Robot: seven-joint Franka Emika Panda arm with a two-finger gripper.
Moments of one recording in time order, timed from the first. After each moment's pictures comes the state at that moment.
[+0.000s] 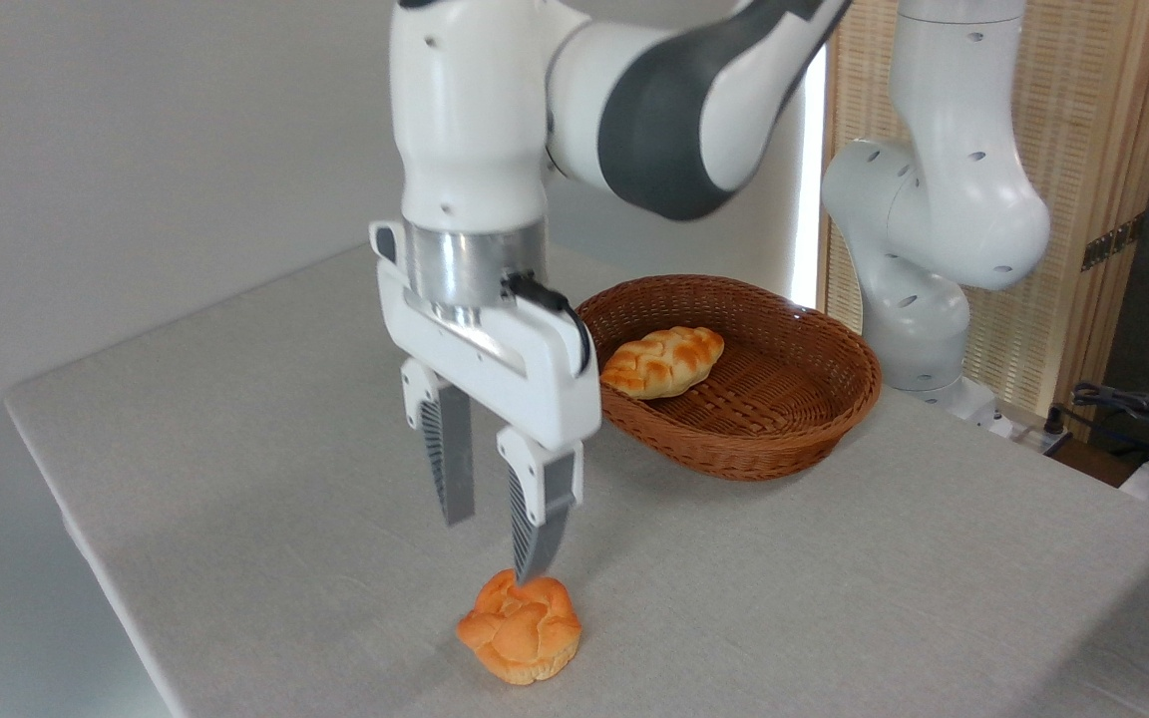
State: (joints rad) arm -0.19 -0.06 0.25 -2.04 0.00 2.14 0.83
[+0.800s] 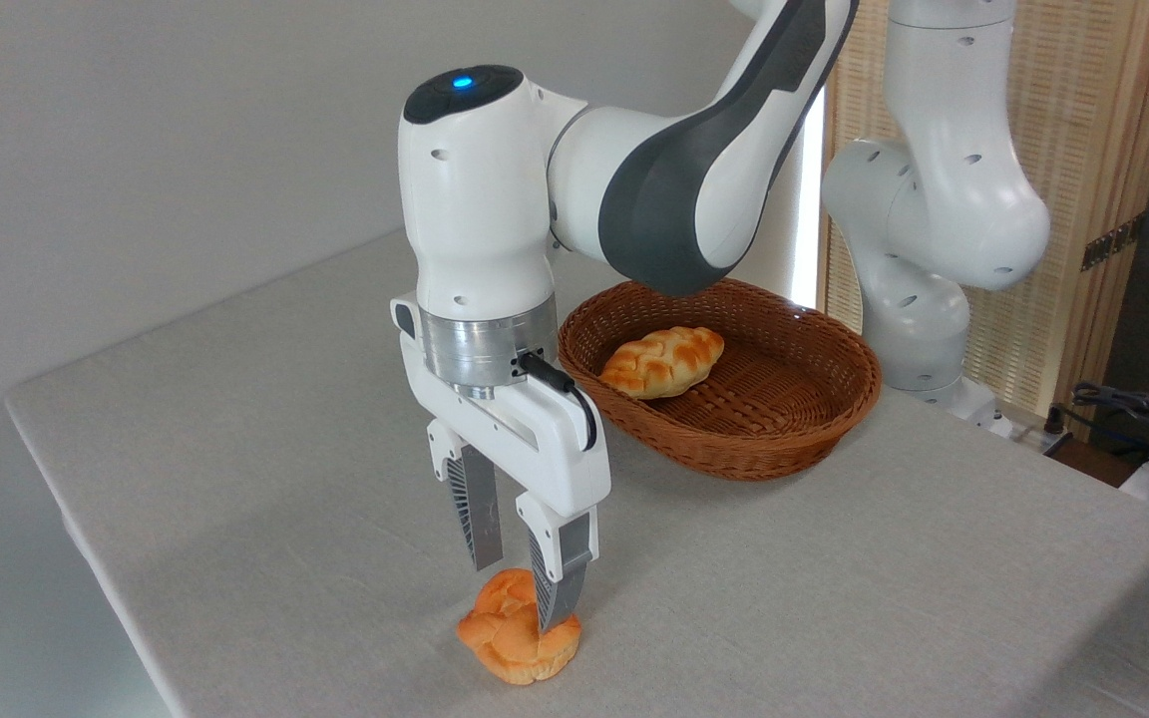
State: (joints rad) arm -0.19 0.00 0.25 -2.09 0.01 2.19 0.86
